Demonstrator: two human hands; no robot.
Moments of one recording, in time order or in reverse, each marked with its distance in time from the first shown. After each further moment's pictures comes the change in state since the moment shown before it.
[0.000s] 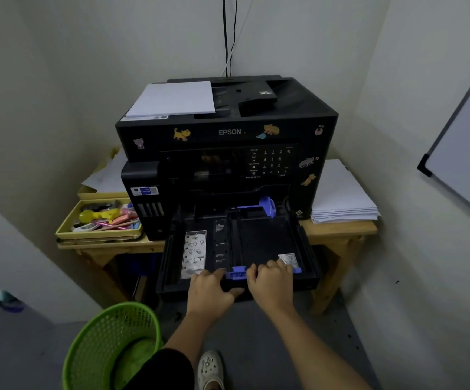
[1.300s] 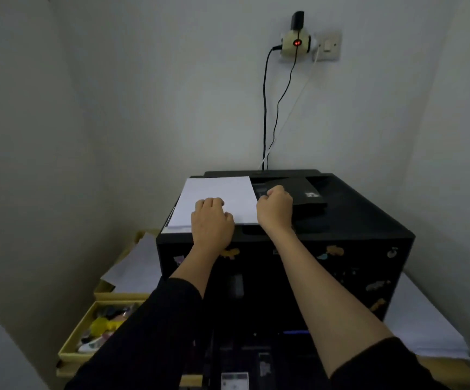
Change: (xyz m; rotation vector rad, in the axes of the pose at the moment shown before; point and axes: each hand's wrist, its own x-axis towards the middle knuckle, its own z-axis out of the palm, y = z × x) left_hand 0.294 0.012 -0.236 -0.024 0.513 0.062; right_hand 0.332 -0.187 -0.131 0.702 0.232 0.059
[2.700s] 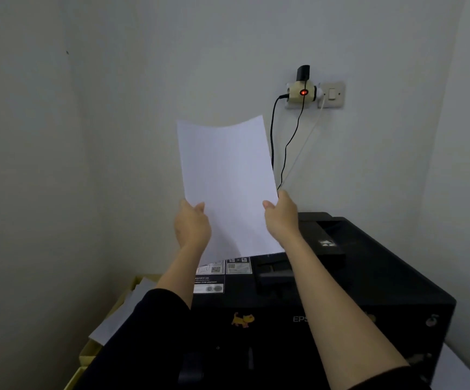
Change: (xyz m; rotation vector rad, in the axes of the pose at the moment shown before) left_hand 0.115 -0.020 -0.034 -0.597 0.243 -0.422; right_hand 0.078 -0.048 0.010 0.248 -0.051 -0.128
